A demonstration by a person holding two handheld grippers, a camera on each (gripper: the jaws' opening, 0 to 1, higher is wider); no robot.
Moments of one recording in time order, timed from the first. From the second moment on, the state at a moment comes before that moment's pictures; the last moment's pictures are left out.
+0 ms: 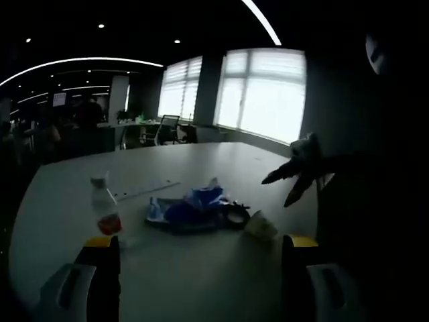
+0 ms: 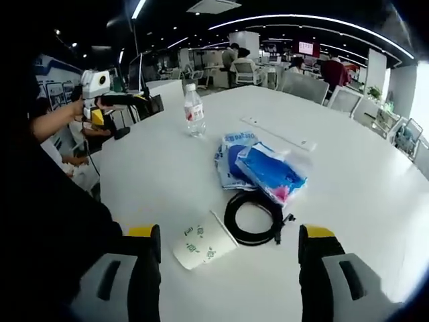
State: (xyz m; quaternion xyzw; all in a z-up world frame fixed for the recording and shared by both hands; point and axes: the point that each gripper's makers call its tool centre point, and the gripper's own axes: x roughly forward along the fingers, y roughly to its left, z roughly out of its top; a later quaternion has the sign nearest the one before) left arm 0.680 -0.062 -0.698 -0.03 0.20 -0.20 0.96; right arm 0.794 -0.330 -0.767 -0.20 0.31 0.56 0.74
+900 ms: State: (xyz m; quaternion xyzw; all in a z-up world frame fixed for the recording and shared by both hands) left arm 0.666 -0.070 -0.690 -0.03 0.21 -0.21 0.96; right arm 0.779 -0.312 -0.817 -0.31 0.38 0.70 0.53
